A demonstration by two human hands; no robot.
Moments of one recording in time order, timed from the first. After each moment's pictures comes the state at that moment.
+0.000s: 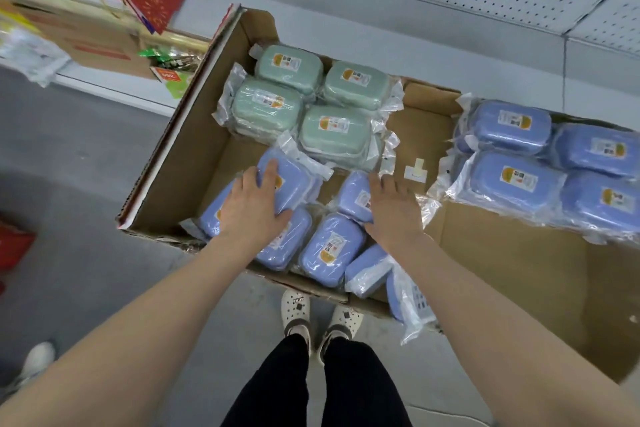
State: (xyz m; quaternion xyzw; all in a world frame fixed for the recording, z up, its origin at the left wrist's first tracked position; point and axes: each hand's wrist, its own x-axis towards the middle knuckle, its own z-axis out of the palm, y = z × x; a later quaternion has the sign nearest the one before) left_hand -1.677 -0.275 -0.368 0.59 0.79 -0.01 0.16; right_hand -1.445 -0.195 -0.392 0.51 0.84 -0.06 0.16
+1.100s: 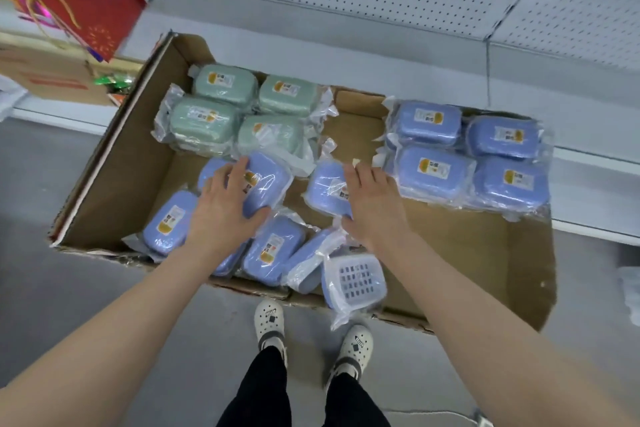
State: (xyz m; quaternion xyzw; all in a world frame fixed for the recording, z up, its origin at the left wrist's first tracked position) left_hand -1.609 -0.267 -0.331 0.62 0.76 0.14 0.16; right_hand -1.363 -0.193 -0.331 0.50 0.87 -0.01 0.04
